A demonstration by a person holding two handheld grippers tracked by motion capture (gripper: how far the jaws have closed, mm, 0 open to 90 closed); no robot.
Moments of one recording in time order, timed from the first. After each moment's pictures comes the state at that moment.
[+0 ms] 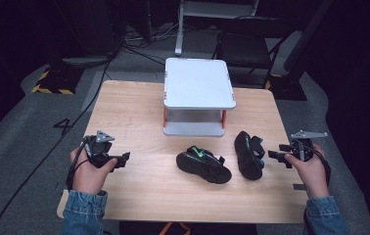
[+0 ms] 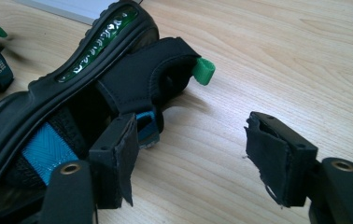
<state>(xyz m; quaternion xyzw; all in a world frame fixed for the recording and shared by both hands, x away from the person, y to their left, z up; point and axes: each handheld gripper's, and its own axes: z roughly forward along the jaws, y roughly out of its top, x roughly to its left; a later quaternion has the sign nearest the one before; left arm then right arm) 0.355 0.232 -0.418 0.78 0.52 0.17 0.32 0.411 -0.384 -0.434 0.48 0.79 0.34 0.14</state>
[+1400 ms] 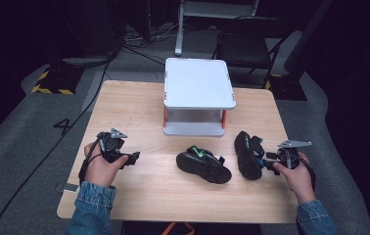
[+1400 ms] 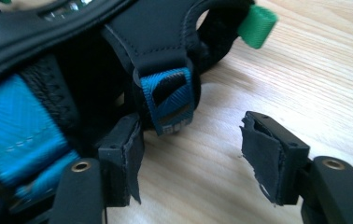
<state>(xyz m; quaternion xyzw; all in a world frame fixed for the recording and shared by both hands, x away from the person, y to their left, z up) 0.379 0.209 -0.433 0.80 0.49 0.15 0.30 0.412 -0.366 -0.484 0.46 0.80 0.36 0.11</state>
